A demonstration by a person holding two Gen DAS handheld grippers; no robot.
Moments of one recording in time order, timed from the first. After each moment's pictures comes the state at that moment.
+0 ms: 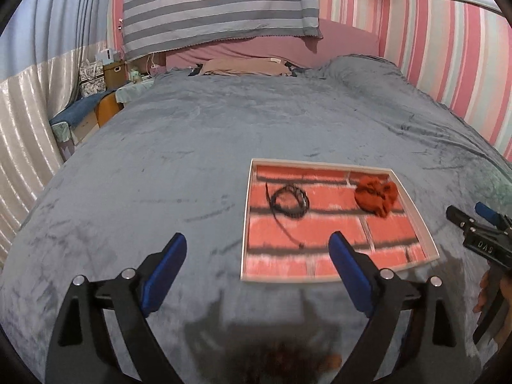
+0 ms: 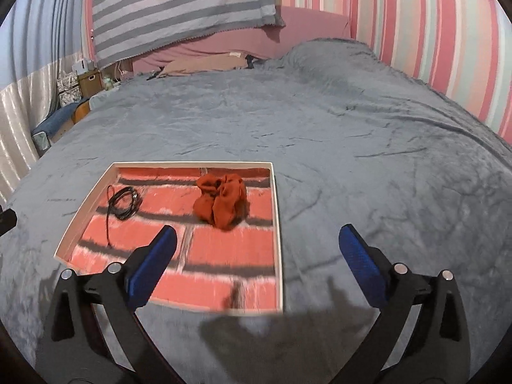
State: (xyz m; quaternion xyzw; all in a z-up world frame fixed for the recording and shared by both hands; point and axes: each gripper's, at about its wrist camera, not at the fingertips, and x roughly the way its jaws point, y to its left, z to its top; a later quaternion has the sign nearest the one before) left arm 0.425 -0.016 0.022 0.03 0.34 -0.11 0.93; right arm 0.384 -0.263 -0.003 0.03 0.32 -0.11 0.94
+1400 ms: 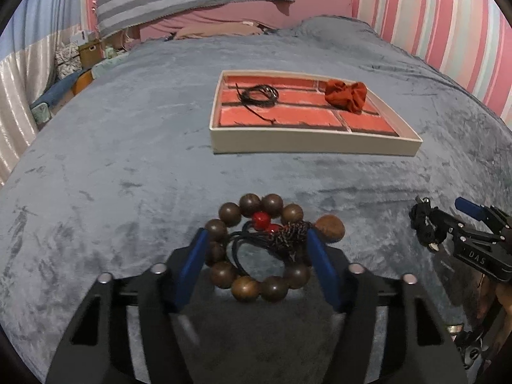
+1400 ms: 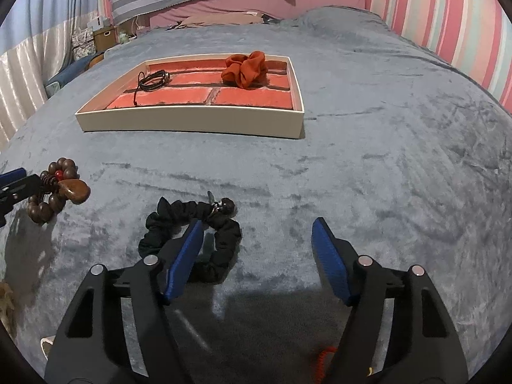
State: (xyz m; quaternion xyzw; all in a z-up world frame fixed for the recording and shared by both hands) left arm 0.341 -0.023 -0.080 0.05 0.41 -0.16 0.90; right arm 0.276 -0.218 -0.106 0.02 0.41 -0.08 0.91
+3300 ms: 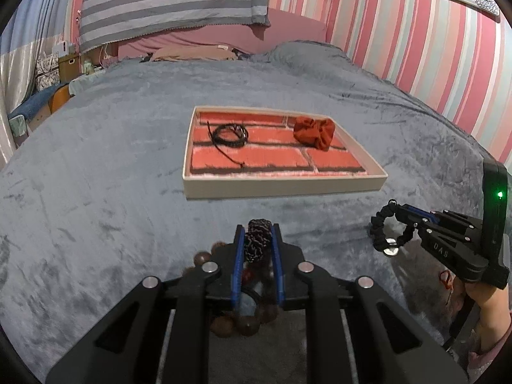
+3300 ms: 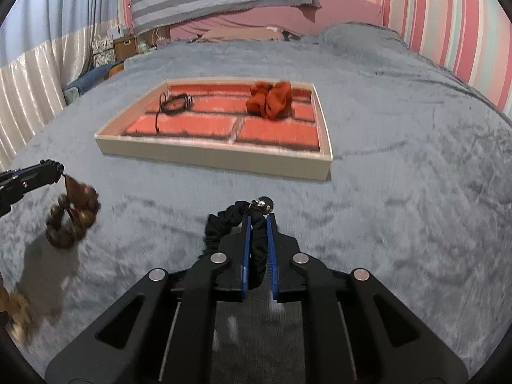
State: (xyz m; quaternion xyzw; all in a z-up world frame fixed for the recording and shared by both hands) left arm 0.346 -0.025 -0.042 0.01 0.35 -0.23 0.91; right arm 0.302 -0.211 -0.075 0.01 0.37 -0.03 0.93
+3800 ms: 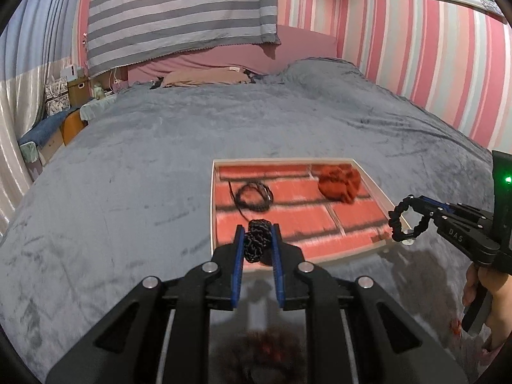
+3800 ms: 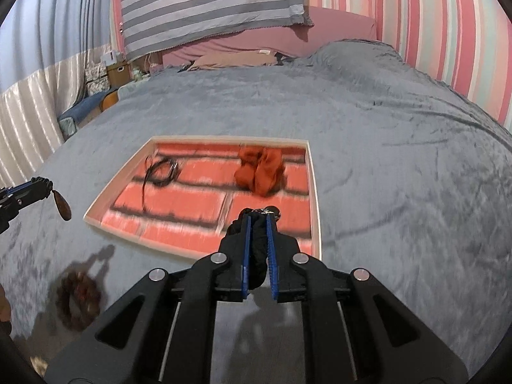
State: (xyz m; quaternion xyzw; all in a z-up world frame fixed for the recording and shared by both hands) left arm 0.422 -0.034 0.010 0.03 0.32 -0.20 0.93; right arm 0.385 -0.239 -0.021 0.04 0.33 -0.05 0.94
